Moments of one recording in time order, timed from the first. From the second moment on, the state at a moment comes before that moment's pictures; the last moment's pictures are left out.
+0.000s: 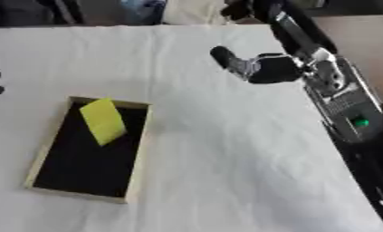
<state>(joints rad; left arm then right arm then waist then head) -0.36 0.26 -0.07 -1.77 0.08 -0.04 -0.03 -0.44 -0.57 0.03 -1.86 0.07 -0.21 0.10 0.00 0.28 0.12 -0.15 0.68</state>
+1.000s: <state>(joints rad) -0.33 0.25 -0.05 -1.80 0.06 -0.05 -0.01 -0.22 -0.36 -0.08 -1.93 0.00 -0.14 -0.07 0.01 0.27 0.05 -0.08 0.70</state>
